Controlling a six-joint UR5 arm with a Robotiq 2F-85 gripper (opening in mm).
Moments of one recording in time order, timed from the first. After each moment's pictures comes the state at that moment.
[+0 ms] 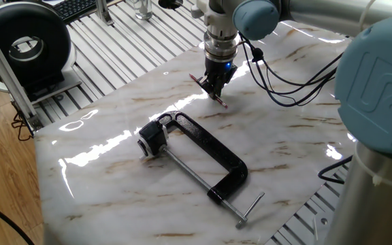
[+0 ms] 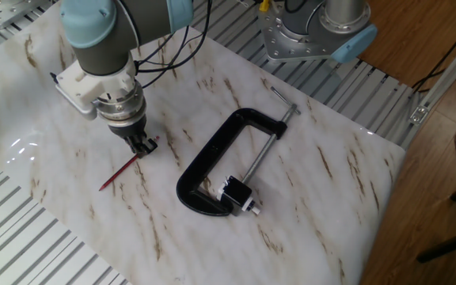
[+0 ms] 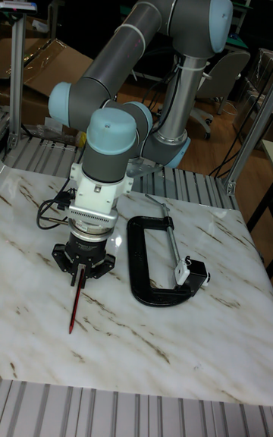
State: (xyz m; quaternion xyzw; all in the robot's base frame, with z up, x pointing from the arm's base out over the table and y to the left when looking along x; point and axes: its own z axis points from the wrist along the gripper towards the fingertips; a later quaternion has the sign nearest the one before) arm 0.575 -0.072 -0.002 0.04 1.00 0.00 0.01
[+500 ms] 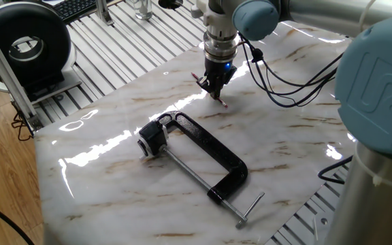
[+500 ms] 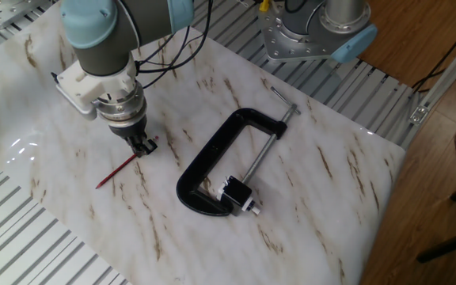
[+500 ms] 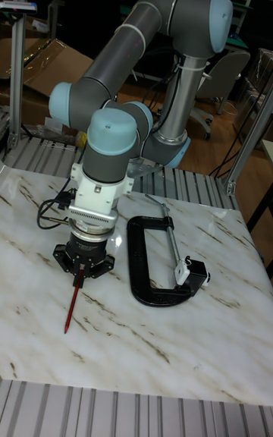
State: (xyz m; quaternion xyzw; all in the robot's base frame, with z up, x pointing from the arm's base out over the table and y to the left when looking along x) arm 0.572 -0.072 0.003 0.05 1.00 0.00 0.00
